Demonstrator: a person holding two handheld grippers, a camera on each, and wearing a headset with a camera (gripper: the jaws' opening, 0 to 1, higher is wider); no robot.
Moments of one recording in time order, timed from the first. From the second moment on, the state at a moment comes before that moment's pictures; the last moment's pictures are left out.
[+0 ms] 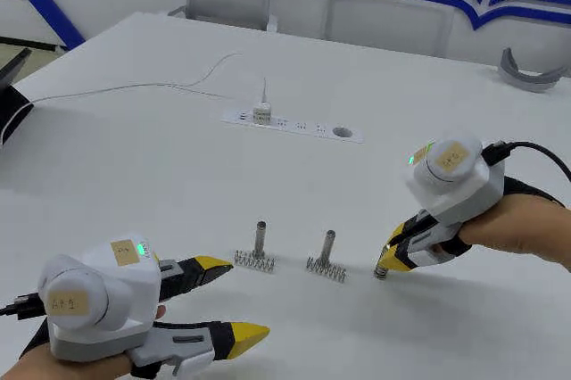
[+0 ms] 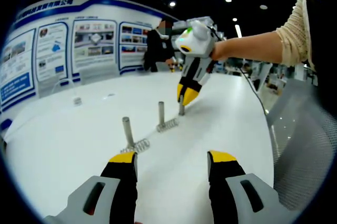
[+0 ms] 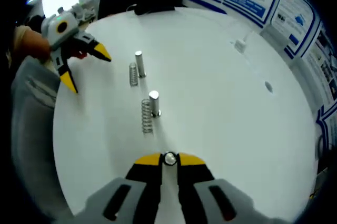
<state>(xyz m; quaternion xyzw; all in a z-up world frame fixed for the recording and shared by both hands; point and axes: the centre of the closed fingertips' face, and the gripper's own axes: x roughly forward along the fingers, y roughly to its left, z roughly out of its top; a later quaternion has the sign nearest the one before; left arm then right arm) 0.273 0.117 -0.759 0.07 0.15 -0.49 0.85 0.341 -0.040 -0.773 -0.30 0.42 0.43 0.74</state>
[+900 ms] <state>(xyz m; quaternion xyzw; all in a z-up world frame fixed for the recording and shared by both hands) 0.274 0.116 -0.757 0.07 0.15 -0.49 0.85 0.326 -0.007 -0.715 -0.31 0.35 0.45 0.76</state>
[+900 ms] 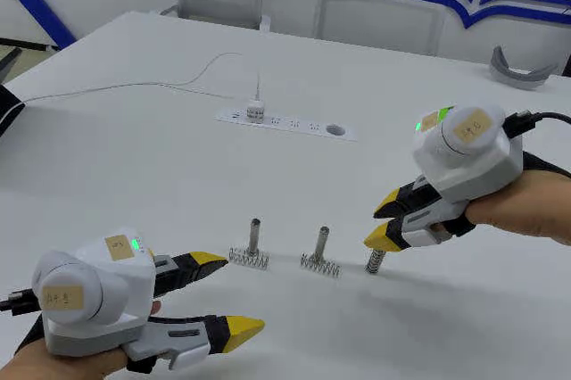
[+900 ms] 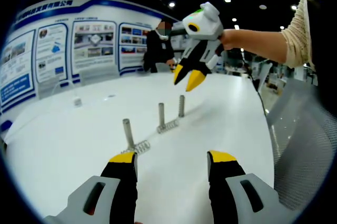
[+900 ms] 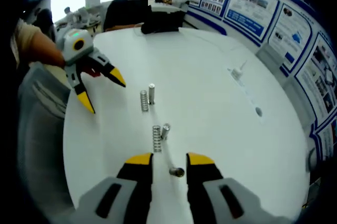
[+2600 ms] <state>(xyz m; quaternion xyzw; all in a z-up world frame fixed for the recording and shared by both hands) 0.274 0.114 -0.753 0.07 0.15 -0.49 0.85 0.328 0.017 -0.806 -0.34 0.42 0.48 0.69</state>
